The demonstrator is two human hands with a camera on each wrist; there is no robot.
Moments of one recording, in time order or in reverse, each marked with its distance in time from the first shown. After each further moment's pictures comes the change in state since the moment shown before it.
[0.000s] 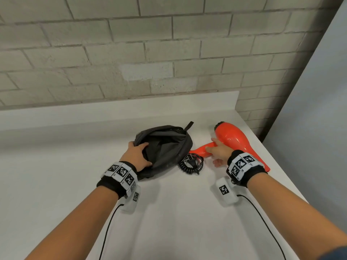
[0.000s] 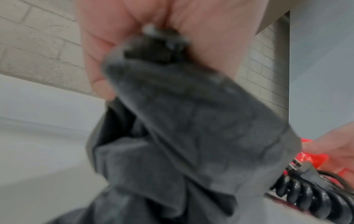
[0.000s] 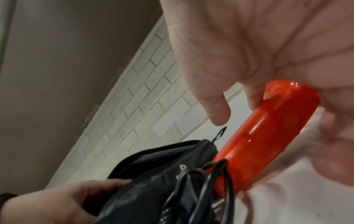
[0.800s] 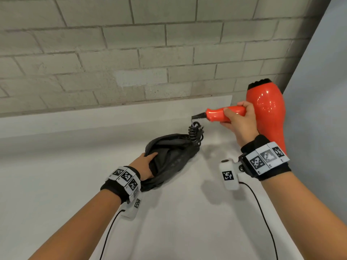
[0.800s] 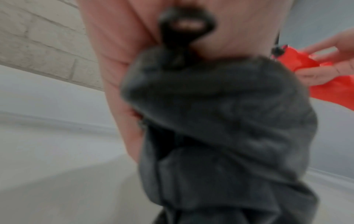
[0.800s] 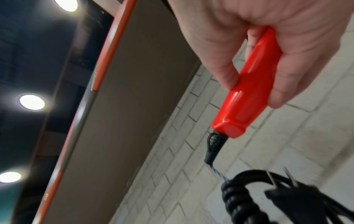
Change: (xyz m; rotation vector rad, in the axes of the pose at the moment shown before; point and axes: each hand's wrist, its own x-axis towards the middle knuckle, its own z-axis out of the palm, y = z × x) left_hand 0.009 0.017 0.015 0.126 -0.251 0.151; right_hand -0.064 -0.063 -0.049 0.667 0.446 -0.619
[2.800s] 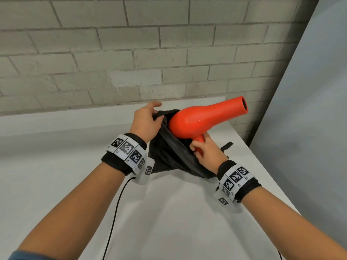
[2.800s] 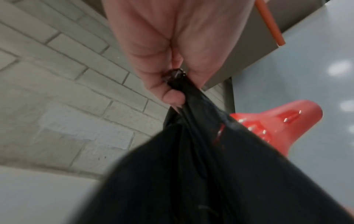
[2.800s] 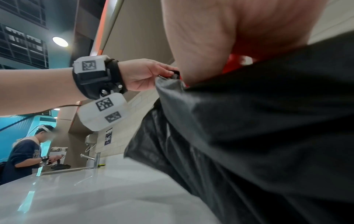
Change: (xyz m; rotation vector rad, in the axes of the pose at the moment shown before) left_hand -0.028 0.090 -0.082 -0.499 0.765 0.312; right_hand -0.045 0.066 -0.005 -0.991 -0.599 -0.541
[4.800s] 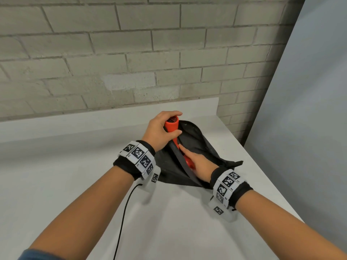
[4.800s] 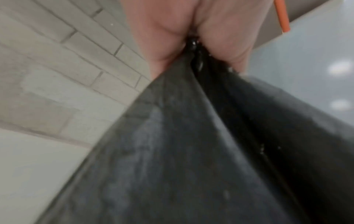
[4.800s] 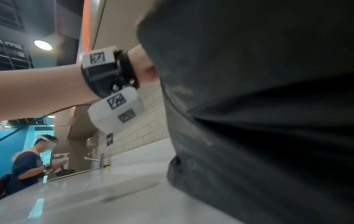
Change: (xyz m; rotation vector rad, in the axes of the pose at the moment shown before) left_hand -0.013 0.002 0.035 -0.206 -0.182 0.262; right_hand -0.015 -0.002 0.020 0.197 -0.329 0.230
